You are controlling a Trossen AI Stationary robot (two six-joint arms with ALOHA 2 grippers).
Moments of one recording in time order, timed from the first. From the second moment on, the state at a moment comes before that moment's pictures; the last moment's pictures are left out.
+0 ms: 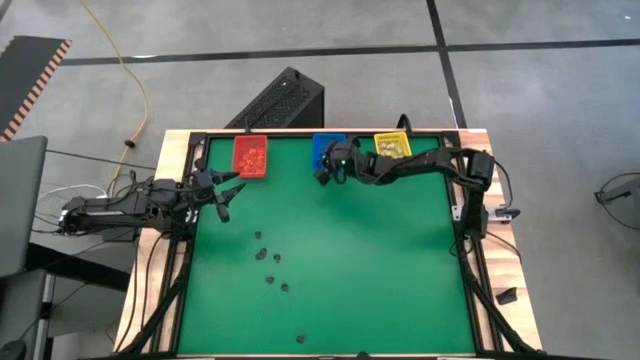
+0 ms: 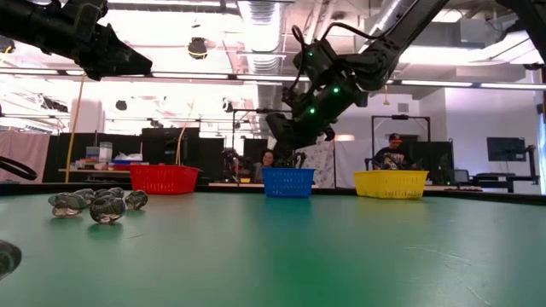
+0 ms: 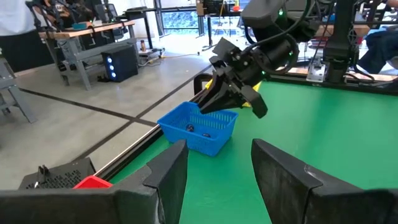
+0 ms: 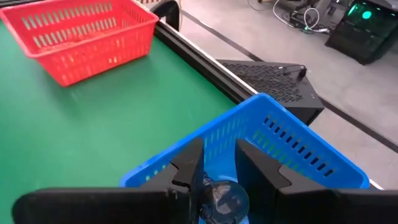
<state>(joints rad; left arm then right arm) 0.04 0.24 0.31 -0.12 -0.50 0.03 -0.35 1.85 1.09 0.29 0.39 0.11</state>
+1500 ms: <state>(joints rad) 0.04 0.24 0.31 -0.12 -0.50 0.03 0.09 1.87 1.09 0.61 0.15 0.08</state>
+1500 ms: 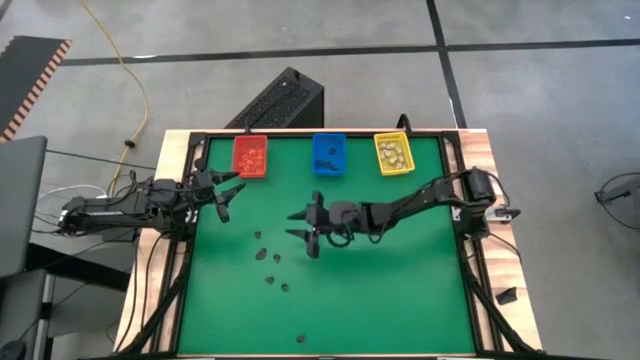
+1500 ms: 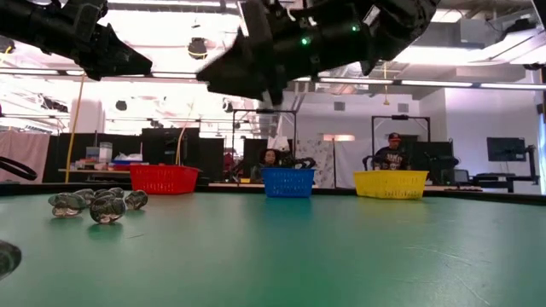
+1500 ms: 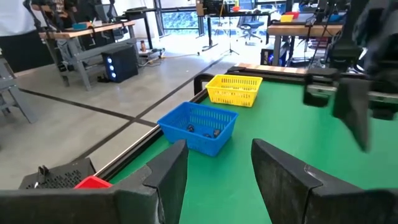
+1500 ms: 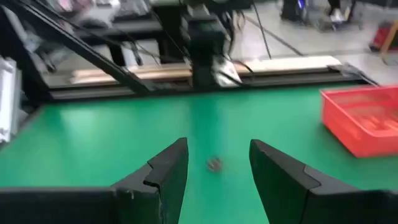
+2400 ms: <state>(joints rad) 0.04 0.24 0.31 -0.12 -0.50 0.07 0.19 2.27 1.47 0.52 0.07 0.02</state>
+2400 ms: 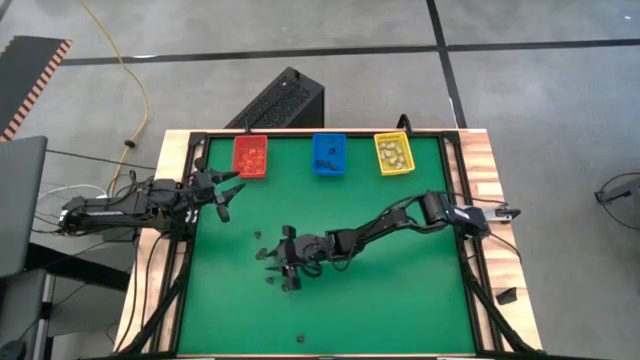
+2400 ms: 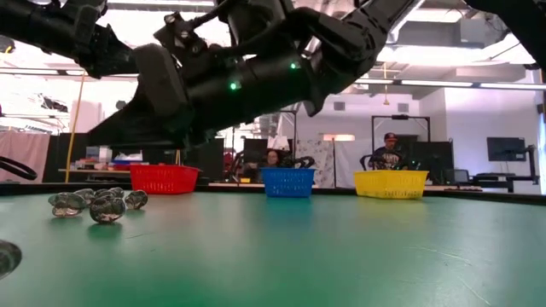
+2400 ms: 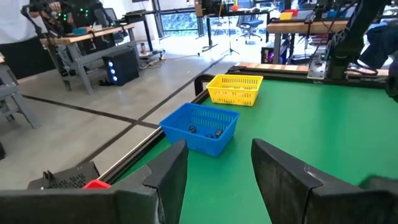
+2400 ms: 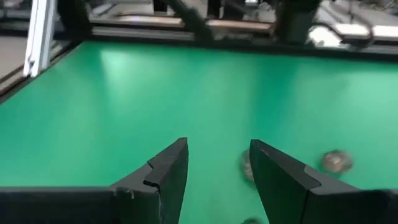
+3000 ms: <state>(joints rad) 0.04 0.24 0.31 -0.12 -0.50 0.06 0.17 2.28 1.45 0.46 0.08 0.04</state>
